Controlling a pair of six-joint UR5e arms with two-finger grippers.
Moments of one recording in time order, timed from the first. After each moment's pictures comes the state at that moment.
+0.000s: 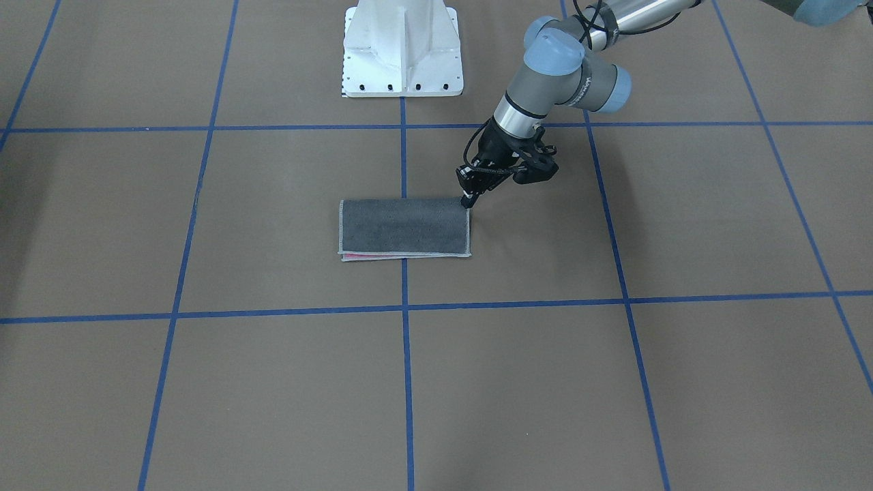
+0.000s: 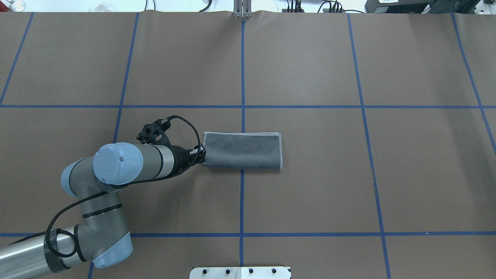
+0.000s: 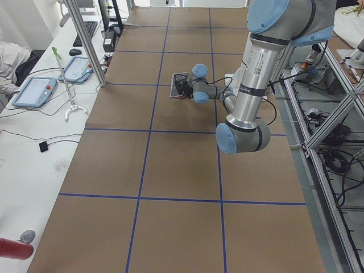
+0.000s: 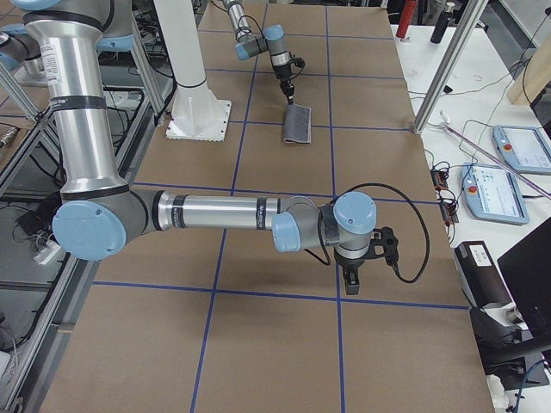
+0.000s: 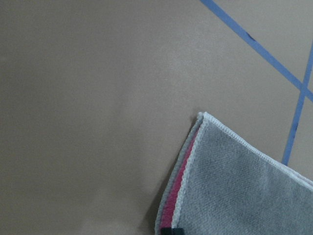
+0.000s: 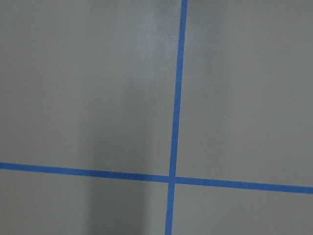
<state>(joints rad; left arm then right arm) -0.42 -1.97 -1.68 -2.26 -1.65 -1.83 1.57 -1.44 1.46 -1.38 2.36 0.09</state>
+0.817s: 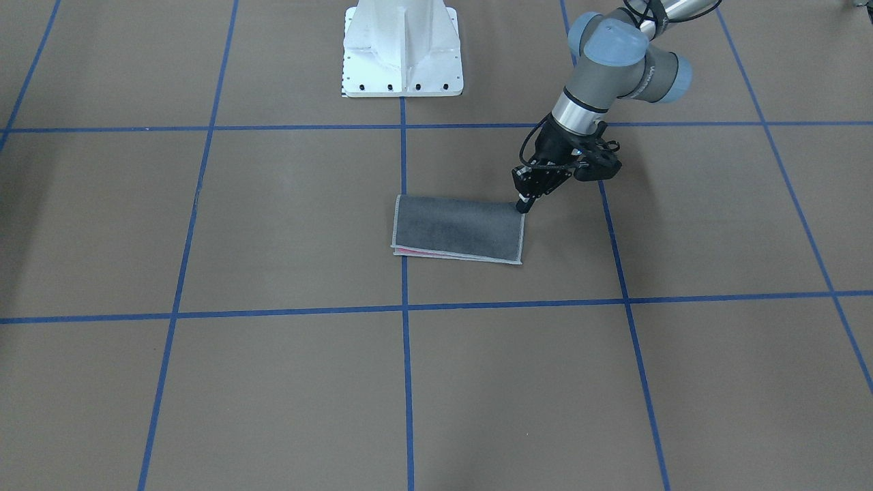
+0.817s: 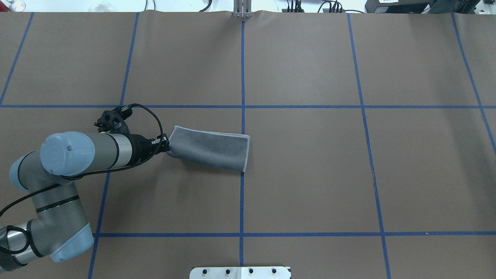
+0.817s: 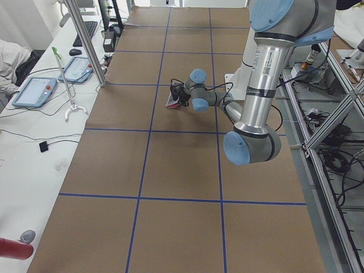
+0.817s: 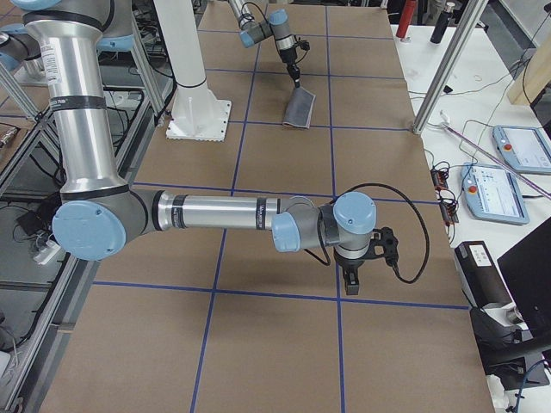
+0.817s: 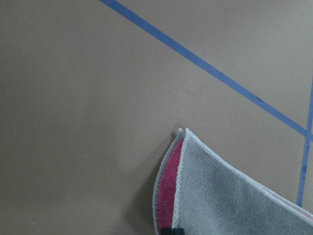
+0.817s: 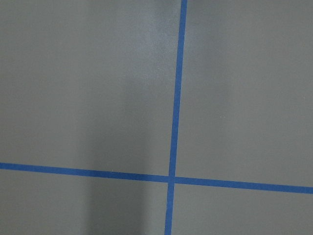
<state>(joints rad) -0.51 -1.80 -1.80 -2.27 -1.67 -1.69 1.57 -1.44 1.46 -1.38 2.36 0.09</state>
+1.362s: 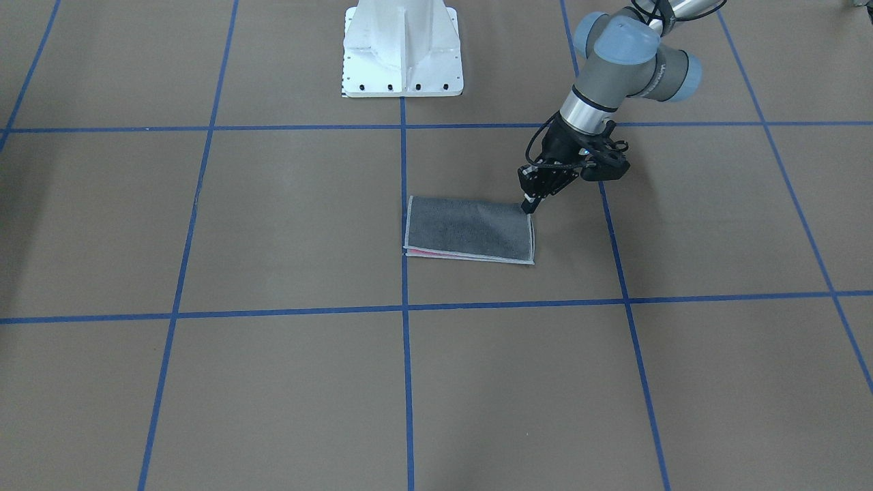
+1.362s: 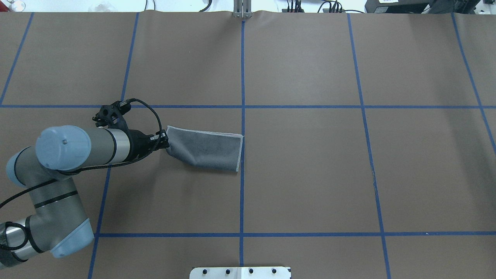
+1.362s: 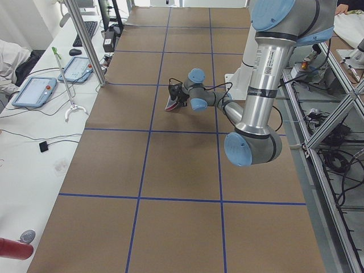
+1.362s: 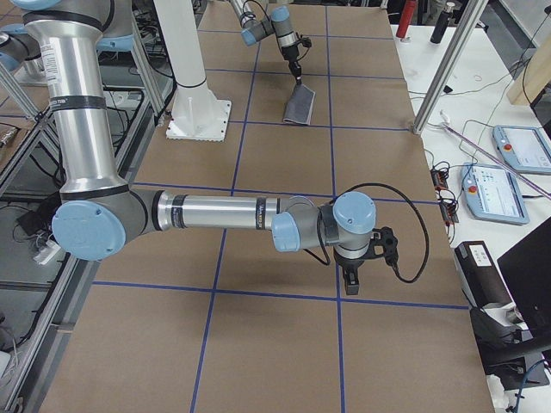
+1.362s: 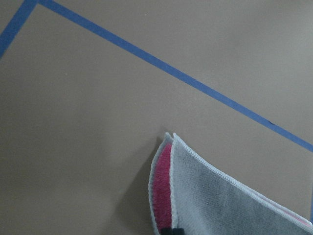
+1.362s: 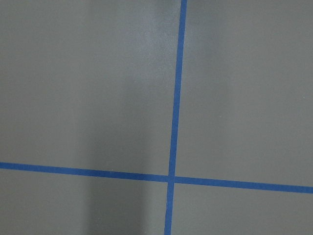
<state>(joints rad) -0.52 -1.83 -1.79 -2.26 -1.69 -1.67 1.57 -1.44 1.46 -1.38 2.36 0.09</state>
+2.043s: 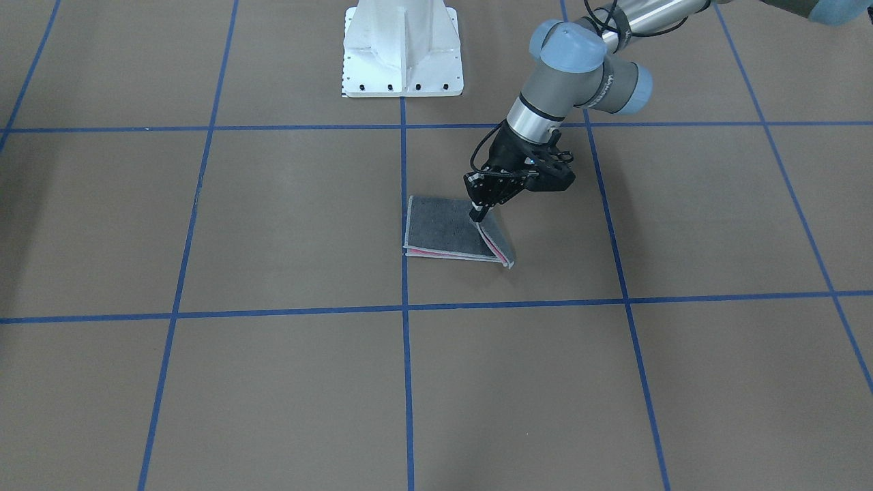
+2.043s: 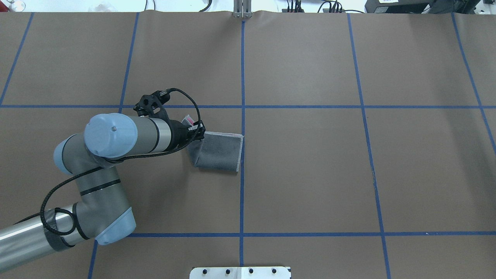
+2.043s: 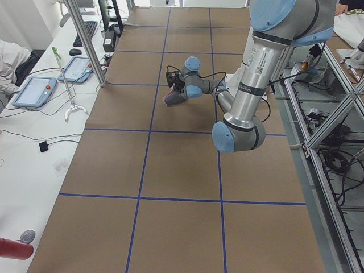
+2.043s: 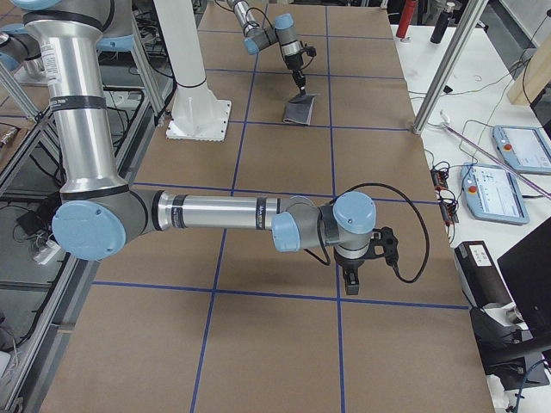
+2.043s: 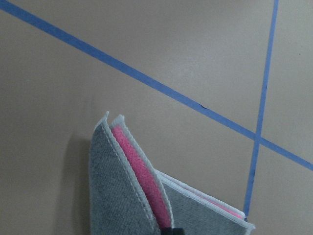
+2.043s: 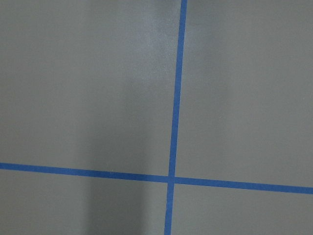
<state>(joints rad) -0.51 -2.03 -1.70 -2.20 -1.68 -1.68 1.57 -1.44 1.46 -1.38 2.36 0.09</state>
